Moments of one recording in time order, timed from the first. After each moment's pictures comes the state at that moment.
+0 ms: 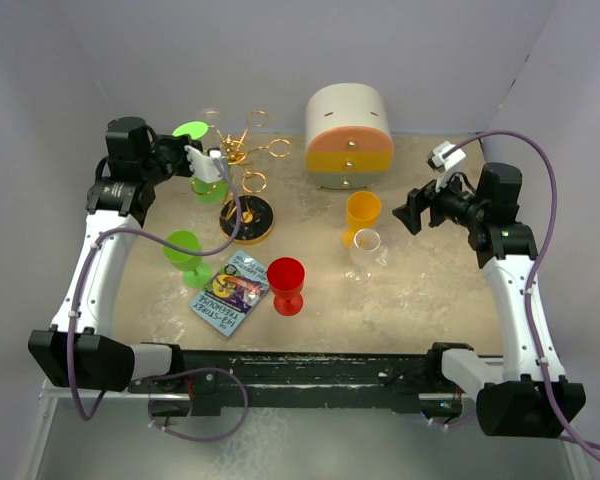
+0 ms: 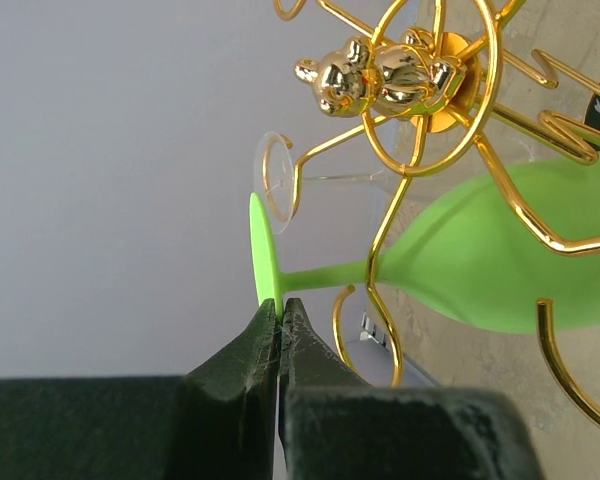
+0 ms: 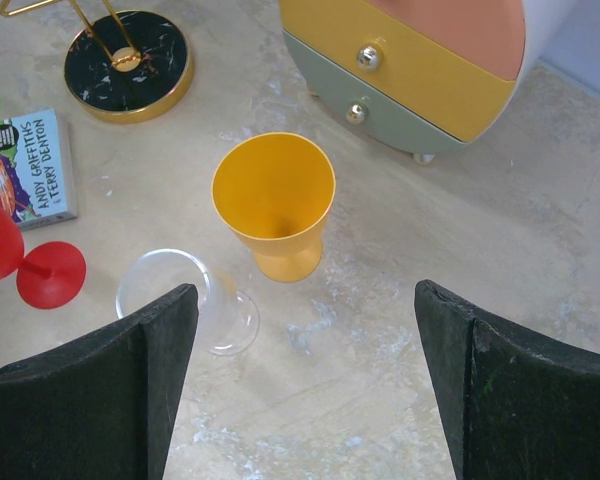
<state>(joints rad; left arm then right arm) -0.07 1.29 1.40 -0.47 0.39 1.42 -0.05 1.05 1.11 -0.54 -0.64 -0.32</state>
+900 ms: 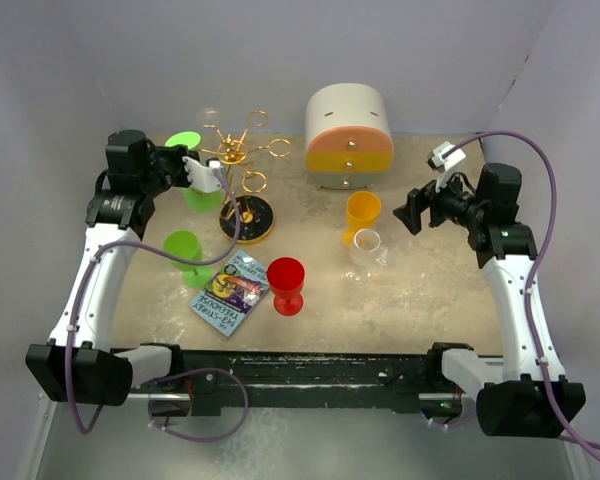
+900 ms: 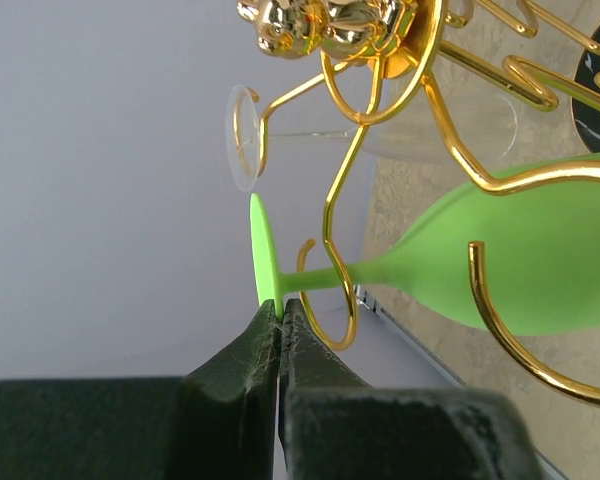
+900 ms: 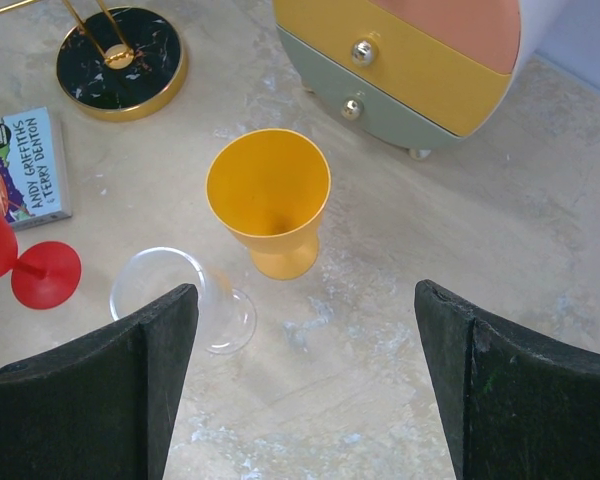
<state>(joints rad) -0.07 1.22 1.31 -0.46 0.31 1.43 -0.05 1.05 1.11 -0.54 -0.63 -0.32</state>
